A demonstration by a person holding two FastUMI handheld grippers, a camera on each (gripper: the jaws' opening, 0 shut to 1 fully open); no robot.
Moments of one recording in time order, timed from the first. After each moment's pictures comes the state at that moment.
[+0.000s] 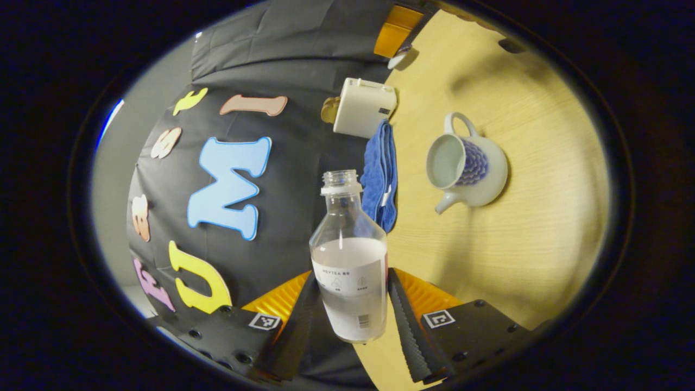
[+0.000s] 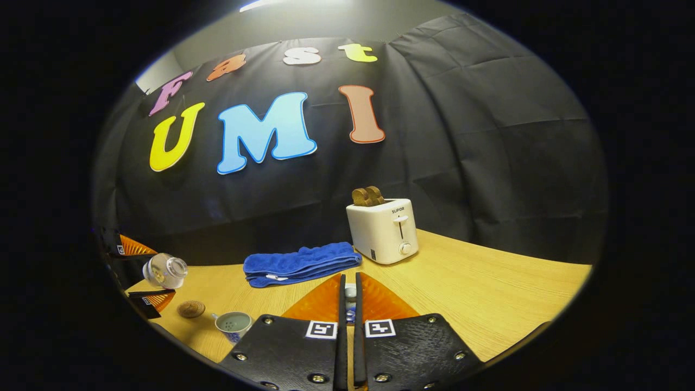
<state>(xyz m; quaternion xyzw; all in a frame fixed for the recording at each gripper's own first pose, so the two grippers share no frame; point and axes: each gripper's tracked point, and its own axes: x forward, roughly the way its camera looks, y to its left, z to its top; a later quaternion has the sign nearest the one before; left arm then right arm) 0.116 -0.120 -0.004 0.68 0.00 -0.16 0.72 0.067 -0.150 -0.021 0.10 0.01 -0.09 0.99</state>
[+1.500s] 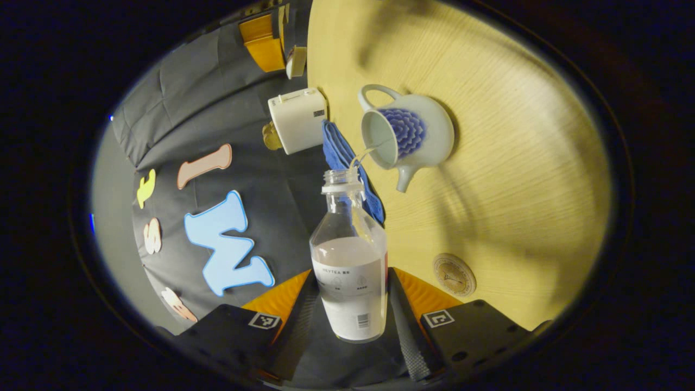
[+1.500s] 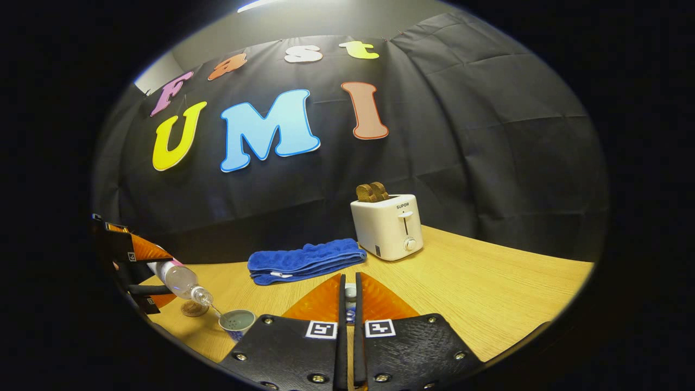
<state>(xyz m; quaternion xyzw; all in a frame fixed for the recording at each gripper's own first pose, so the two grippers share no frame) 0.112 -0.129 -0.003 0.83 -0.02 -0.16 0.53 0.069 -0.144 -0.024 0.11 0.02 -0.08 0.99</state>
